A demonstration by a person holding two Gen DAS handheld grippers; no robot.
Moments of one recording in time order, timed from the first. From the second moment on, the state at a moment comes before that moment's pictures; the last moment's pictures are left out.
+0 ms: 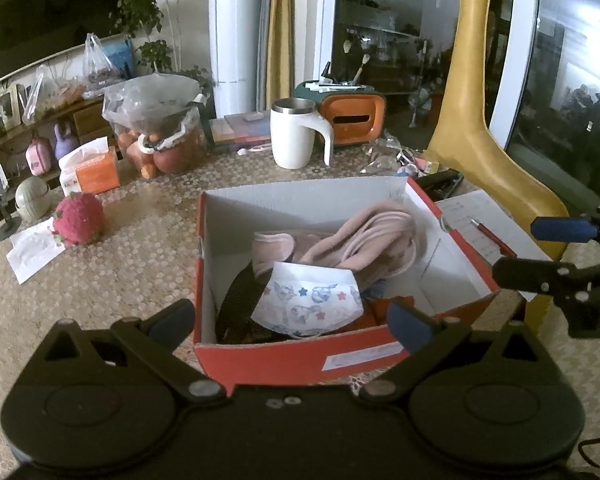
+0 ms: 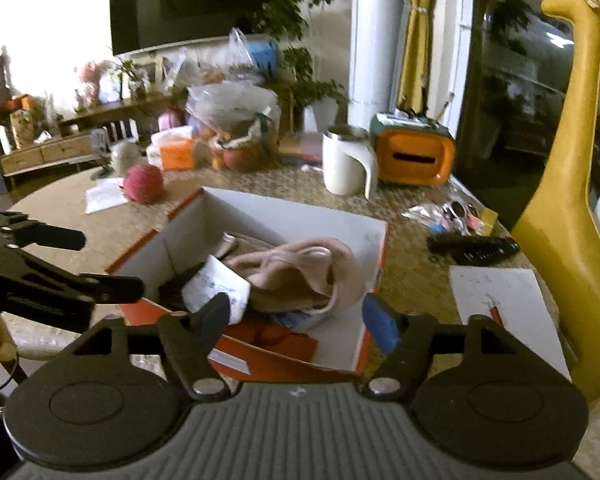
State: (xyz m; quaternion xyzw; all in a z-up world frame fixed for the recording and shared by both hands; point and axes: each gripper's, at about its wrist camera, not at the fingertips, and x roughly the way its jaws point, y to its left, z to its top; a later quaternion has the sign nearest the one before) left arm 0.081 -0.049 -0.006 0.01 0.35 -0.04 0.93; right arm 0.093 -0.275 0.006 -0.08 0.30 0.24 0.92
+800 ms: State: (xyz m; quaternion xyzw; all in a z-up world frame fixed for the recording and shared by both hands) left arm 0.077 -0.048 -0.013 0.00 0.35 -0.05 0.93; right arm 0.082 -0.281 -0.003 -0.04 0.29 0.24 0.92
